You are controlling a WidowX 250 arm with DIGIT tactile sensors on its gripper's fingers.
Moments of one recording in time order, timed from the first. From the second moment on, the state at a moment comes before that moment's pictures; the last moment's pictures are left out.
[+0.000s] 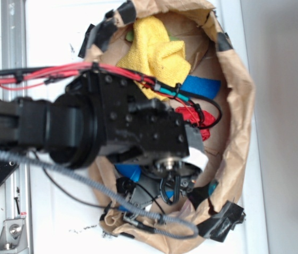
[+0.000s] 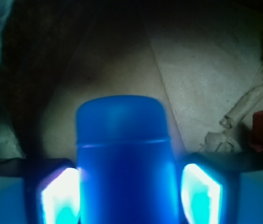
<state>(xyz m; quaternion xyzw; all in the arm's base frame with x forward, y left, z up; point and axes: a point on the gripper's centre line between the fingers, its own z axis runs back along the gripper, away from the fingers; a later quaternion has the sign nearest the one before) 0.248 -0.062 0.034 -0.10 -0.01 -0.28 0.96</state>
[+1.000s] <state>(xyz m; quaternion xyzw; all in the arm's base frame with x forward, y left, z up) 0.272 -0.010 0.162 0.01 -0.05 -0.11 0.99</state>
